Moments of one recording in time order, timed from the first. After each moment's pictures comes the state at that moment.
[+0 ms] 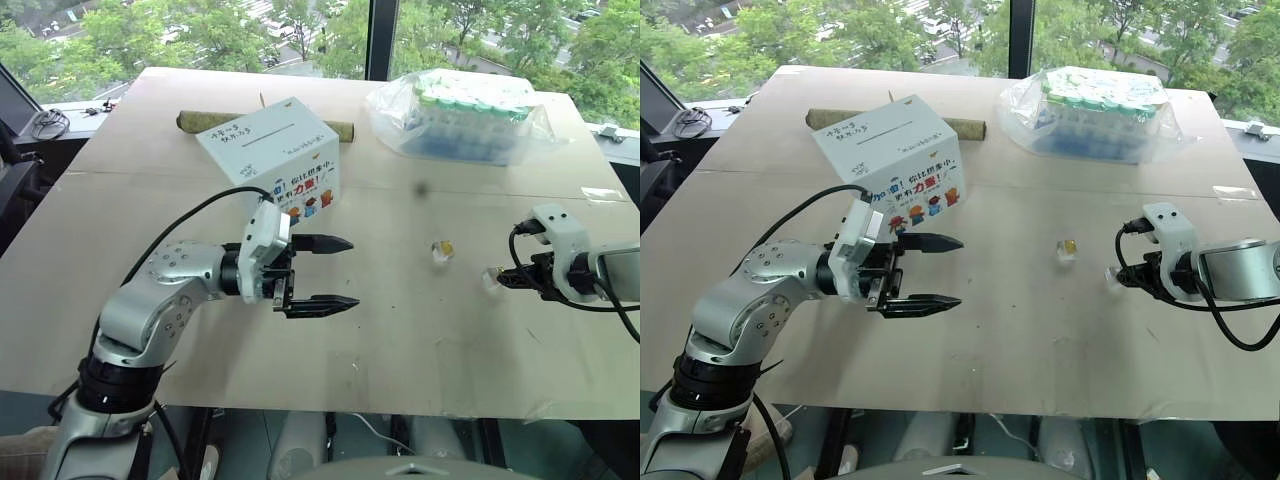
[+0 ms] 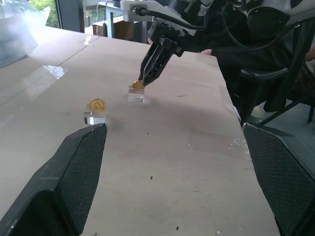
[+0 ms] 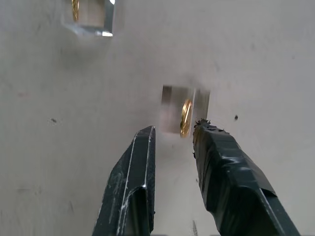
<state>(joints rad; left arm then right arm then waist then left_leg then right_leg) -0.33 0.71 -0.01 -0.39 -0.69 0.56 -1.16 -0.51 -1.00 -0.09 -0.14 1.65 1.57 -0.46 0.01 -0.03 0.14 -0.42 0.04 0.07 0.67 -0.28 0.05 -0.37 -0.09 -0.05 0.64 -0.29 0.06</state>
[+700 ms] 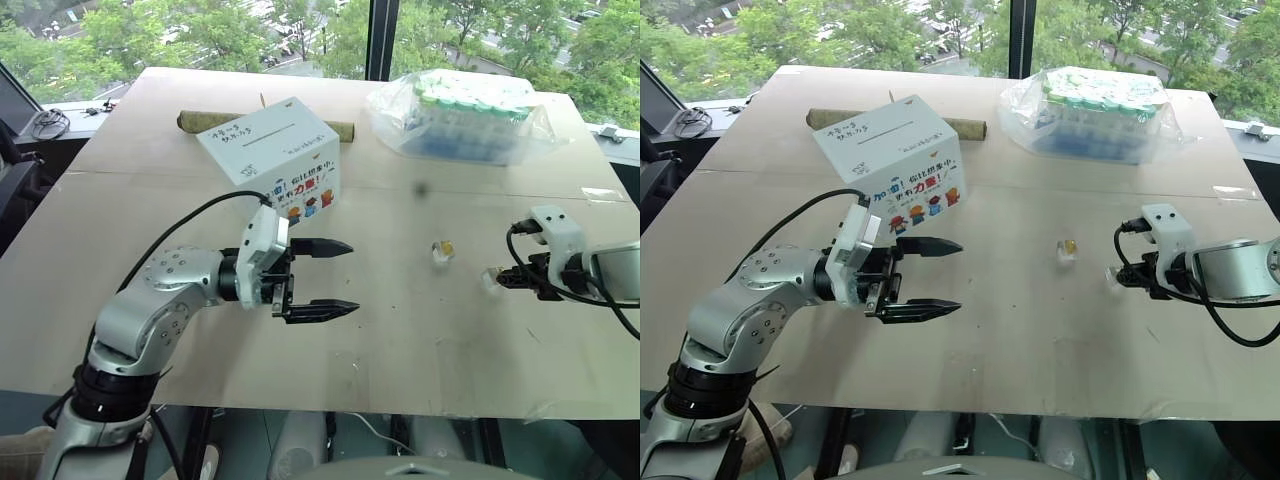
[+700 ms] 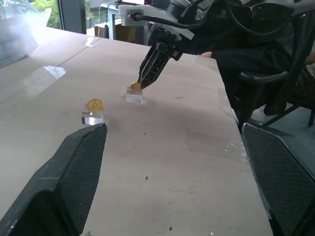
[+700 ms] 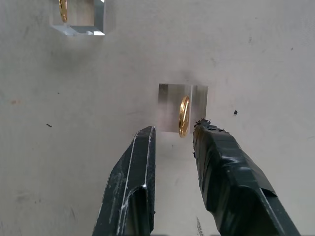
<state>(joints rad) -0.30 0.73 -0.01 -0.42 -0.71 0.56 -1.14 -0.51 -1.11 0.08 -0.12 1.80 1.37 -0.55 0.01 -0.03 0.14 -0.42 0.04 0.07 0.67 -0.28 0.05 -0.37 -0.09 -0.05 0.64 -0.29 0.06</state>
